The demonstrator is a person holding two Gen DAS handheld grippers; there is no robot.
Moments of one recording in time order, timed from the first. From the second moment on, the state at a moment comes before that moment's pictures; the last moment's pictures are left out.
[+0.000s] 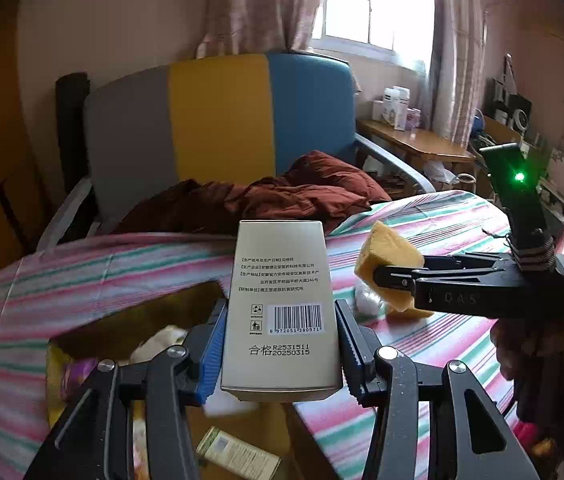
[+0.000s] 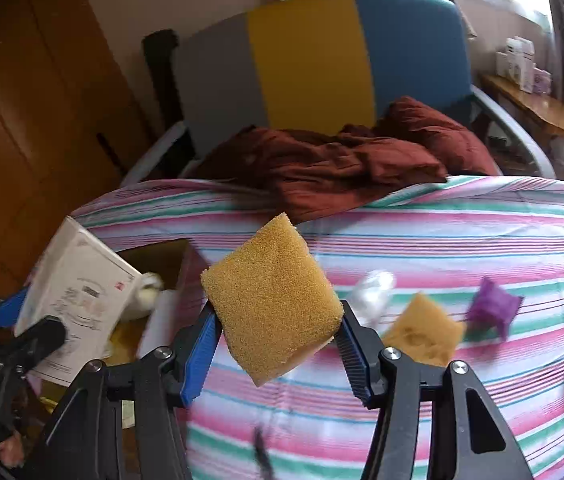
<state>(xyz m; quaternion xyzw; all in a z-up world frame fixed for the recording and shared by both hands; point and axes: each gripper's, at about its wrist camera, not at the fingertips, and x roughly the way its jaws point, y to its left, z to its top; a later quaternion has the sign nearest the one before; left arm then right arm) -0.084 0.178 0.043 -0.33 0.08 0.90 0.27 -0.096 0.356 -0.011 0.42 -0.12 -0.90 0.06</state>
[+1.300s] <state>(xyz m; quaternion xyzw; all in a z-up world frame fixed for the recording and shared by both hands) -0.029 -0.022 -0.015 -0.36 -0.02 0.93 0.09 -0.093 0.162 -0.019 0.46 -0.09 -0.87 0.16</state>
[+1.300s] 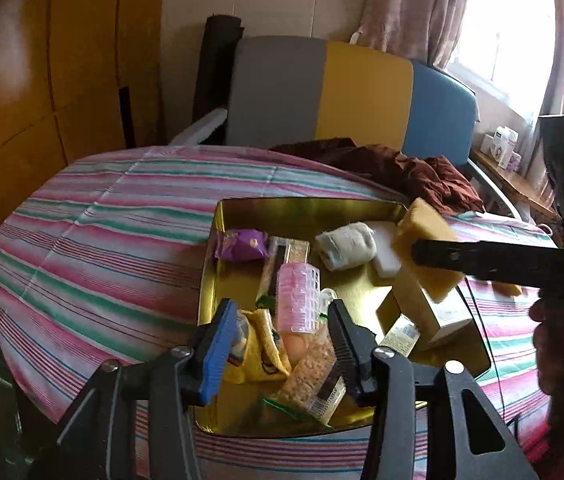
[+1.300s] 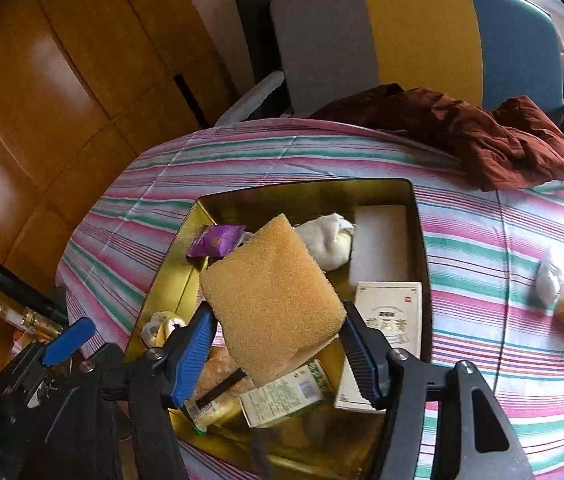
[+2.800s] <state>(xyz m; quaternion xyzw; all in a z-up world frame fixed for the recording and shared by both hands) -0.007 0.020 -0.009 -0.34 0.05 0.93 0.09 -0.035 0.229 -0.022 0.42 -0.07 -0.90 0.06</state>
